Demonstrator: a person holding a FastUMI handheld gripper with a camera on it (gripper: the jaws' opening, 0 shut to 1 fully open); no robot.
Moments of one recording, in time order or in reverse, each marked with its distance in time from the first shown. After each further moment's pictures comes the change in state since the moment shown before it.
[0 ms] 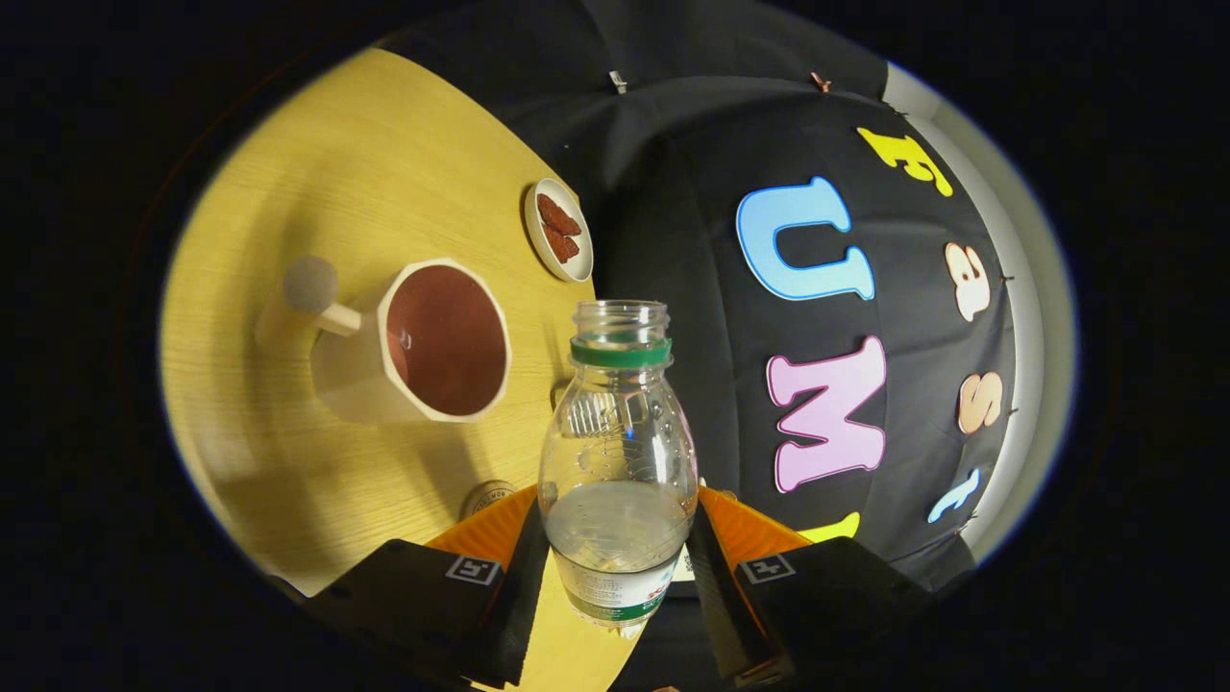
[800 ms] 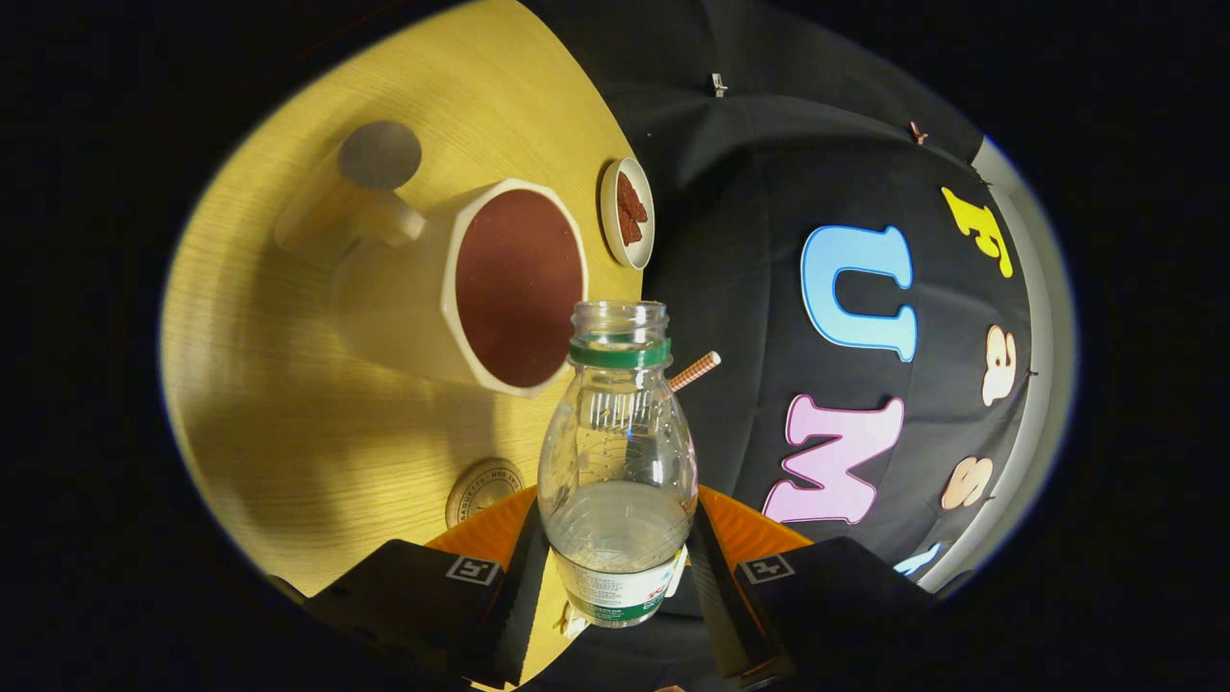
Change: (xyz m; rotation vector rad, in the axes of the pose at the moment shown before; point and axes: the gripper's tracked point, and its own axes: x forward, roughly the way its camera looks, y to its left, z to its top) arm 0.019 0.021 -0.013 -0.249 0.010 0.062
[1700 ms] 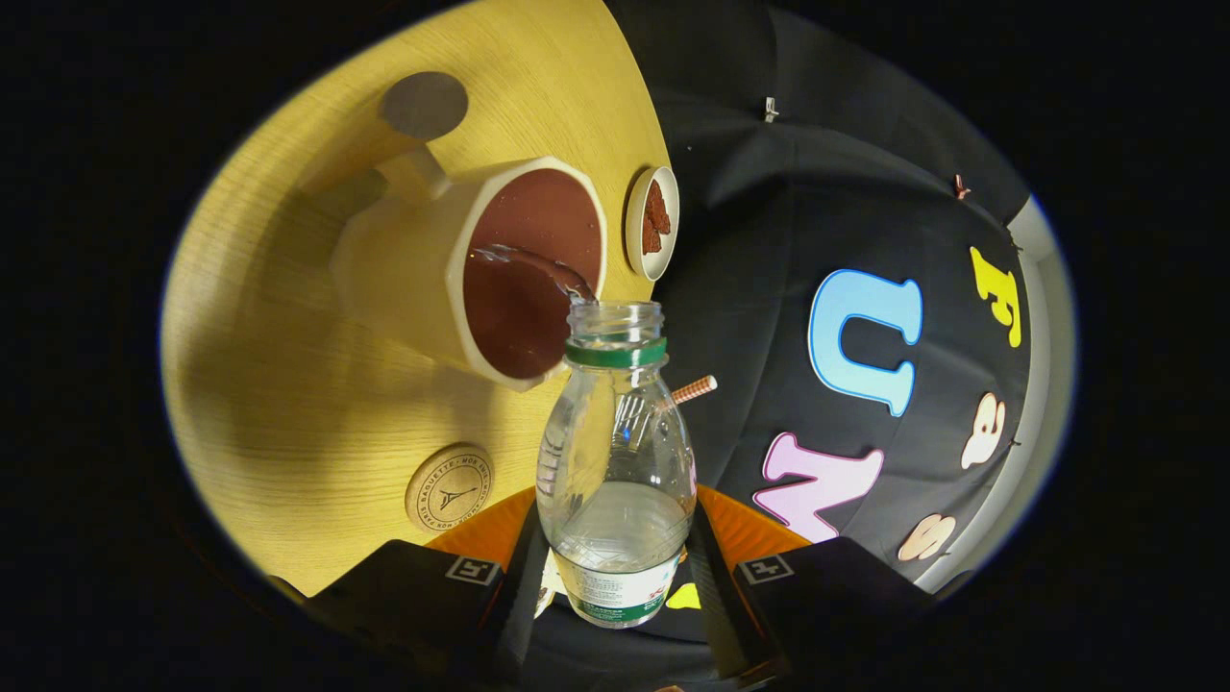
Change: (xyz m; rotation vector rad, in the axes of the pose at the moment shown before) arm 0.006 -0.016 0.004 -0.190 -0.040 -0.014
